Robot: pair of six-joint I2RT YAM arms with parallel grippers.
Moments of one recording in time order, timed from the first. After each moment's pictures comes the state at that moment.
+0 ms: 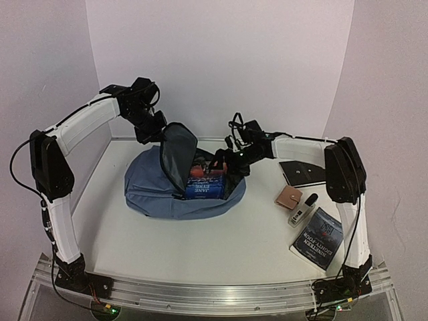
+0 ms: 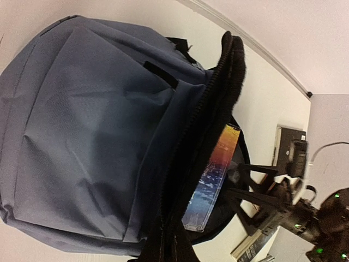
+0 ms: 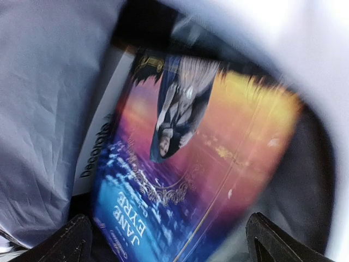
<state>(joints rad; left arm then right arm) -0.48 1.93 2.00 -1.03 0.13 -0.83 0.60 2.23 1.80 -0.43 -0.38 0.49</state>
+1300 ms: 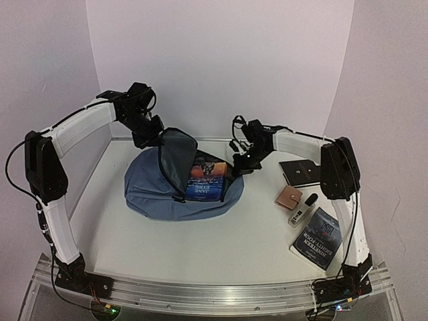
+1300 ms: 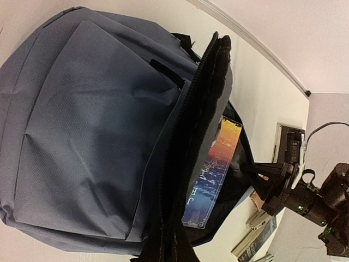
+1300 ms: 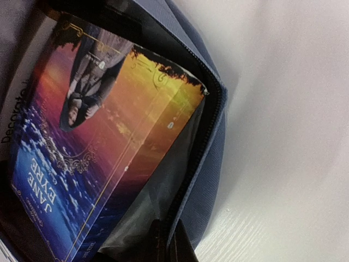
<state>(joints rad) -0.46 1.87 1.87 -0.96 0.15 -0.84 0.54 2.32 1.98 -0.75 -0.27 0.14</state>
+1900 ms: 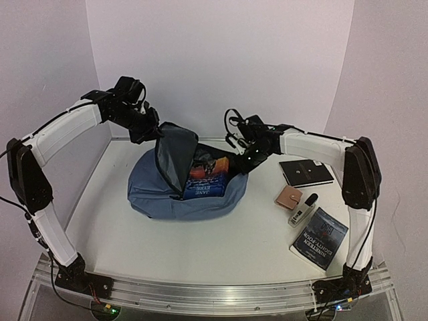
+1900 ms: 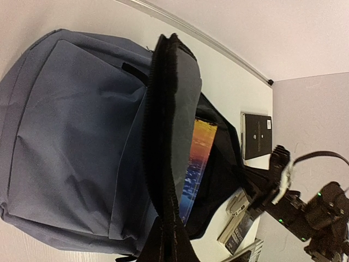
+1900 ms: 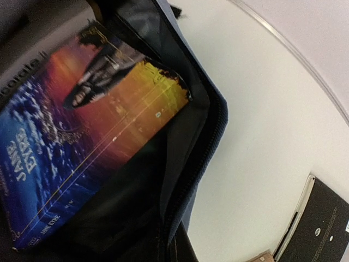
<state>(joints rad) -0.47 1.71 1.75 -0.84 0.23 -0.80 0.66 2.05 1.74 -0.65 0.12 -0.10</state>
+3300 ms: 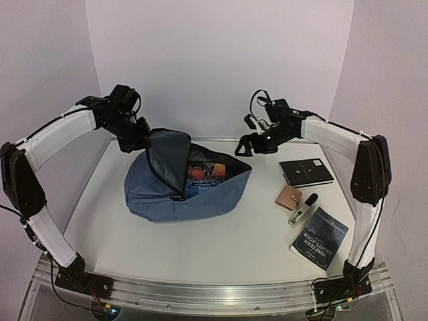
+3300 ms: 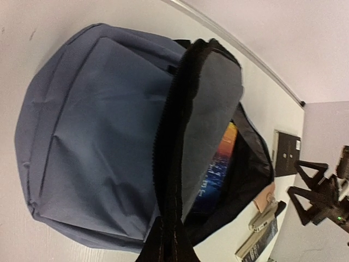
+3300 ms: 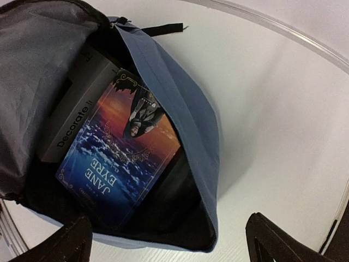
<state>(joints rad) -0.45 1.64 1.63 -0.88 0.08 -0.85 0.47 2.01 1.80 -0.67 -0.32 0.06</state>
